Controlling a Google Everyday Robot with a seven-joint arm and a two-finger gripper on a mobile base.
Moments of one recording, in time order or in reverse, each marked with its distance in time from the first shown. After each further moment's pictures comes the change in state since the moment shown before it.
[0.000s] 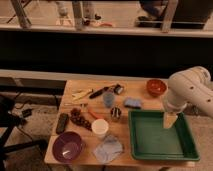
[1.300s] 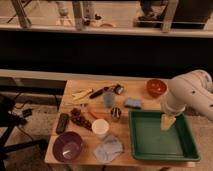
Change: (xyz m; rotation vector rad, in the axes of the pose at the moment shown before) arm -0.019 0.008 -0.004 0.045 -0.051 -0.034
